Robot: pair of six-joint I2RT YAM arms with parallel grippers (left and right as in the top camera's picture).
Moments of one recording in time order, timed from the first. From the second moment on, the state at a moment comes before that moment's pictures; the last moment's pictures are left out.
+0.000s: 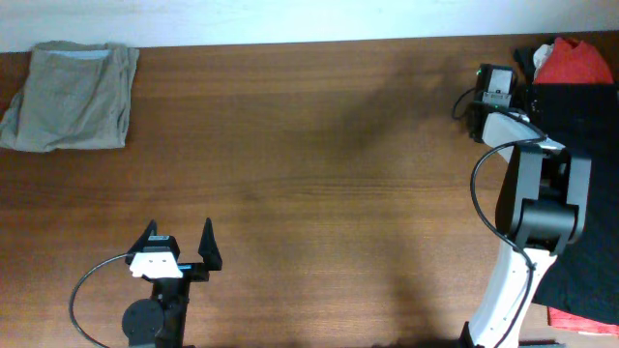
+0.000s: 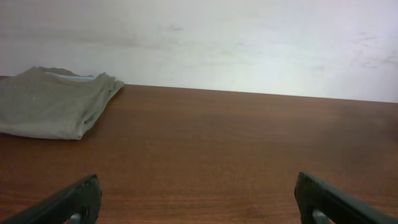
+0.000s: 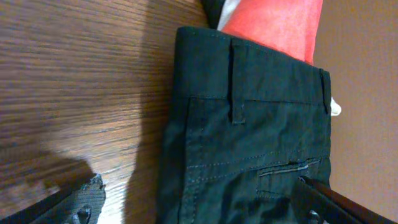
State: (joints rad) left arm 0.07 0.01 0.01 -0.07 0.10 -0.09; right arm -0.18 2.27 1.52 -0.11 0.69 -0.49
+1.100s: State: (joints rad) left arm 0.07 0.01 0.01 -0.07 0.10 -0.09; right arm -0.23 2.34 1.55 -0.05 0.77 -0.45
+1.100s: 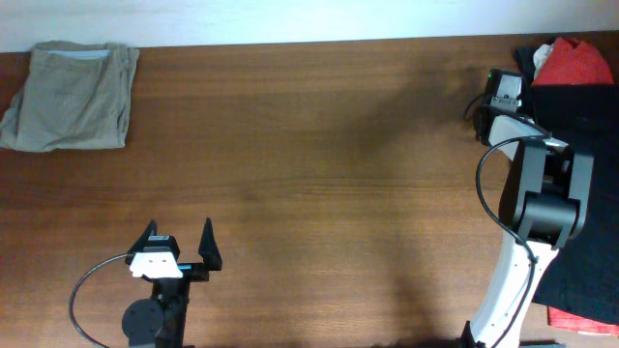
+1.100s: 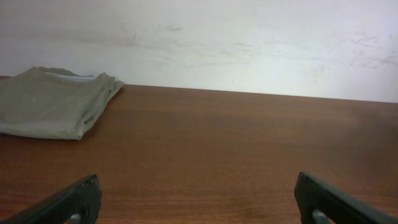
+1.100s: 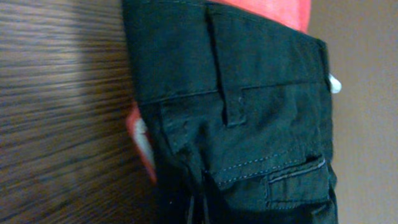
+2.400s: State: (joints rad) left arm 0.07 0.01 0.01 -0.07 0.10 -0.09; right arm -0.18 2.07 1.54 -0.13 0.88 -0.21
